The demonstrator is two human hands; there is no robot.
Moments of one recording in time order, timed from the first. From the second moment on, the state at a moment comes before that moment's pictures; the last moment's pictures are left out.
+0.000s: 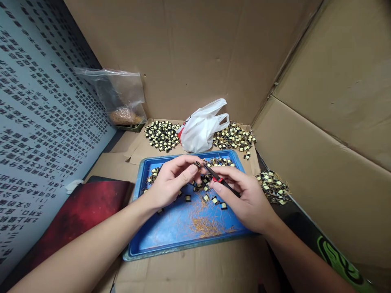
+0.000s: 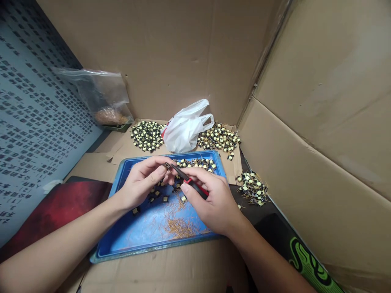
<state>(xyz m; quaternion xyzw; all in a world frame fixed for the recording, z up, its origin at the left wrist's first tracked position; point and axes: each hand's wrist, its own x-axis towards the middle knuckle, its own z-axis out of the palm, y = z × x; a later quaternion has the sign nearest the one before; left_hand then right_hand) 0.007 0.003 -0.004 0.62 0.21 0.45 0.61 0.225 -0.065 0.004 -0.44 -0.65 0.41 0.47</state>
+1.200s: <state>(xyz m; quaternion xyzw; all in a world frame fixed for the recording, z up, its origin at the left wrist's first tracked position) 0.011 0.000 -0.002 0.66 0.21 0.44 0.57 0.222 -0.065 0.002 -0.46 -0.66 0.39 0.45</state>
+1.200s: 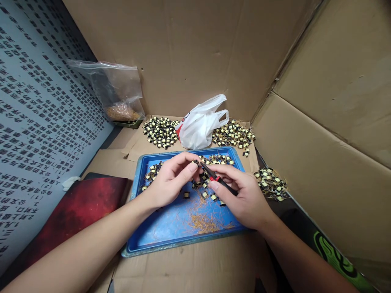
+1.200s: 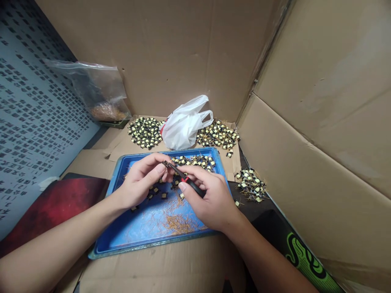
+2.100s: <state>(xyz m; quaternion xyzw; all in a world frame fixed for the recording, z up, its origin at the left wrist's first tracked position) 0.010 -0.001 -0.005 0.72 0.27 0.43 0.48 0.220 -0.066 -0.001 -0.47 -0.63 0.42 0.46</state>
